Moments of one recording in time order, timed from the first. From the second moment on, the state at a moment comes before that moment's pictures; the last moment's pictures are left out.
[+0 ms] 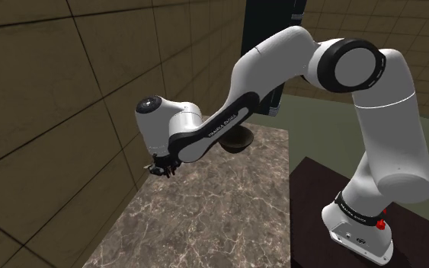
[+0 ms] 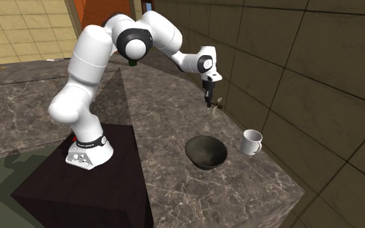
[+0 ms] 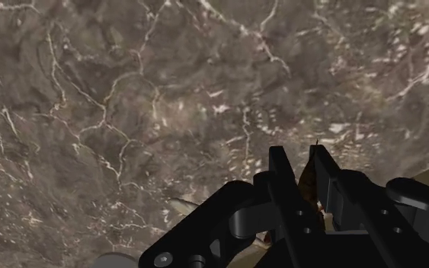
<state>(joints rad) 0.25 0.59 0.46 -1.70 -0.53 2.19 1.17</state>
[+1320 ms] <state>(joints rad) 0.13 0.39 0.50 -1.81 -0.42 2.13 1.04</state>
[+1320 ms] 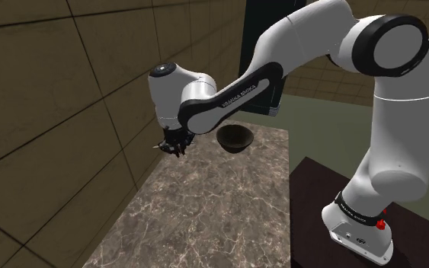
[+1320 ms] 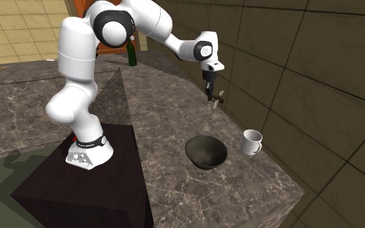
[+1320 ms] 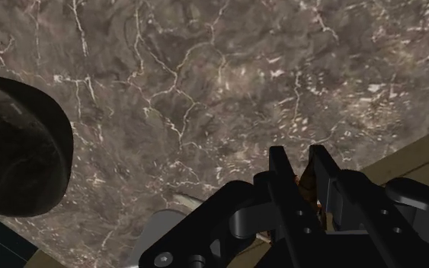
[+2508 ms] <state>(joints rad) -0.18 0.02 0.39 -2.30 -0.23 2.39 0.59</state>
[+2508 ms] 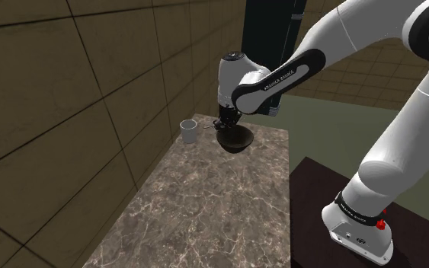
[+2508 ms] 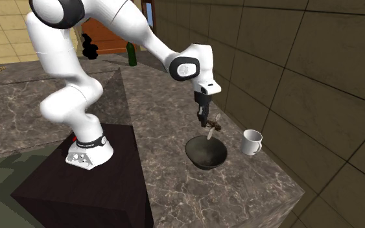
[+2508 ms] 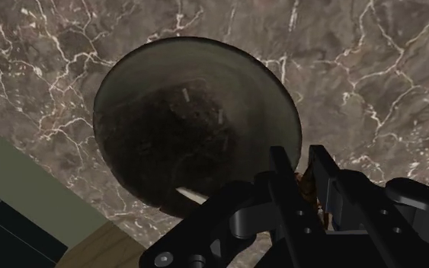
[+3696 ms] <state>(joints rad) -0.26 0.10 0.31 -2.40 -0.31 2.58 0.52</state>
